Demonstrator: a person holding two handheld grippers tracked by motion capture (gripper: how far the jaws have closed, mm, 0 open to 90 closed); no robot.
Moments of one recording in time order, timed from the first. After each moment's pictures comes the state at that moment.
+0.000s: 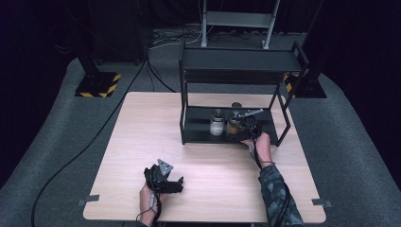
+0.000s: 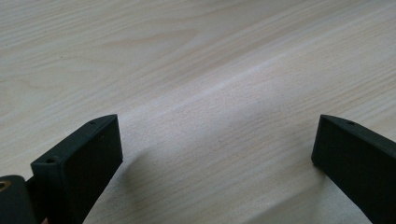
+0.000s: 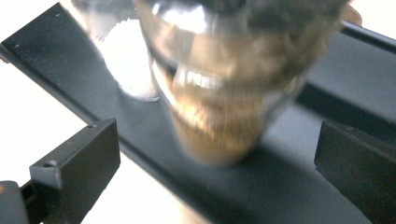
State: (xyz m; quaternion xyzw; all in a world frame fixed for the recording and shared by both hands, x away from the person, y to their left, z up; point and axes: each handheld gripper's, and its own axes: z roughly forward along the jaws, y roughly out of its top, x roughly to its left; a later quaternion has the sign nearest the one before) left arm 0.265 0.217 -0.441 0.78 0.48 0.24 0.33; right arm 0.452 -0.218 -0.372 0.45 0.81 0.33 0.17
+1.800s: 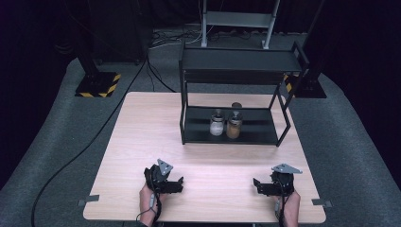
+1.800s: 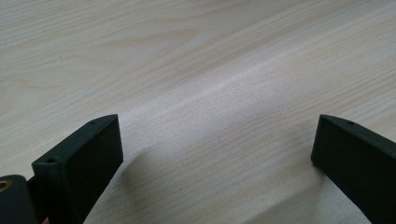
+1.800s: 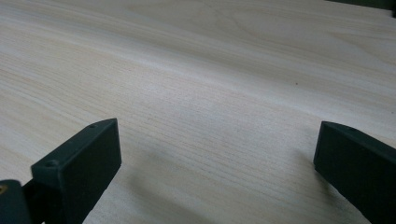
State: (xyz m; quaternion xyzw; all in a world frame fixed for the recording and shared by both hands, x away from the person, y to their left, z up) left arm 0.265 0.218 -0.442 0.78 0.48 0.24 0.33; right arm 0.258 -0.288 -0.439 0.52 0.75 0.36 0.20
